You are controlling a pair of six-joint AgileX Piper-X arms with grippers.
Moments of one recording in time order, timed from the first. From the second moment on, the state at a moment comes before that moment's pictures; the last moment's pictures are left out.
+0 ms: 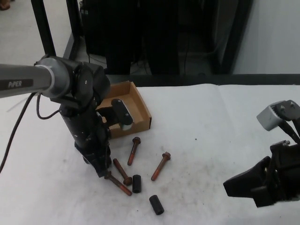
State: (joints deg) left arm -21.5 113.1 -74.8 50.8 9.6 46.3; right arm 25.8 60.6 -38.3 36.9 -29.5 0.3
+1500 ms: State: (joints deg) left arm -20.0 26.4 -15.9 16.4 34.4 -14.2; right arm 28.9 95.4 -56.8 25.6 -29.3 40.2
